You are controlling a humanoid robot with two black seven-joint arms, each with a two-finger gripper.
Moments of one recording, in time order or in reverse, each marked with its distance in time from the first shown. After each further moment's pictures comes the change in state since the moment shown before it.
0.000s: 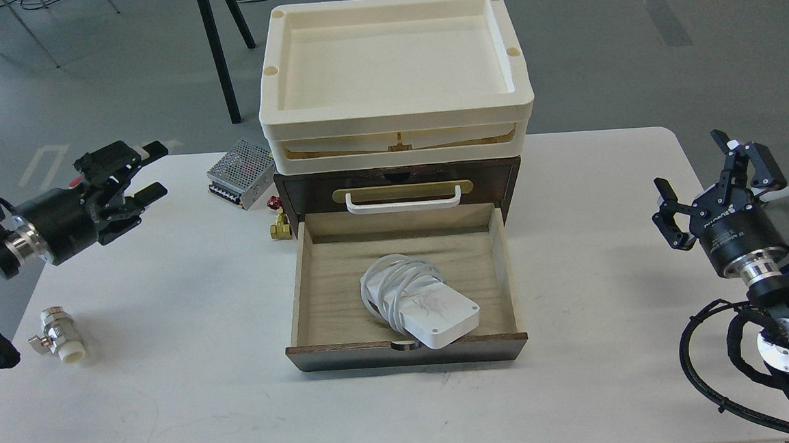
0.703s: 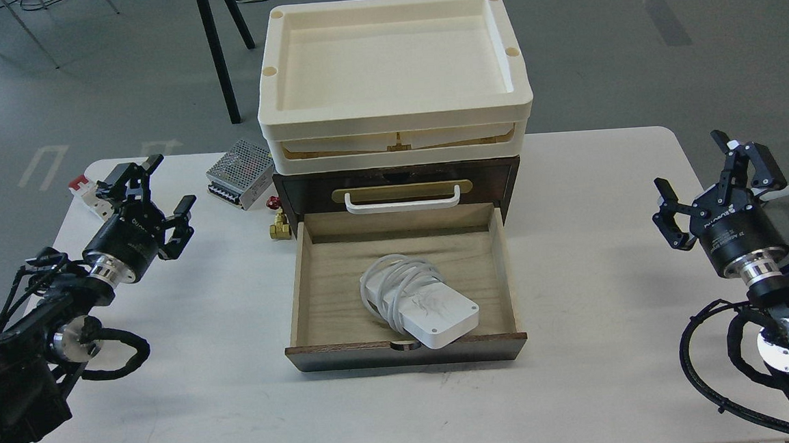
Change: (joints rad) left arm 0.030 -0.389 -0.084 0.346 -0.403 0.000 0.000; right arm 0.000 0.000 0.000 0.000 0.000 0.000 0.000
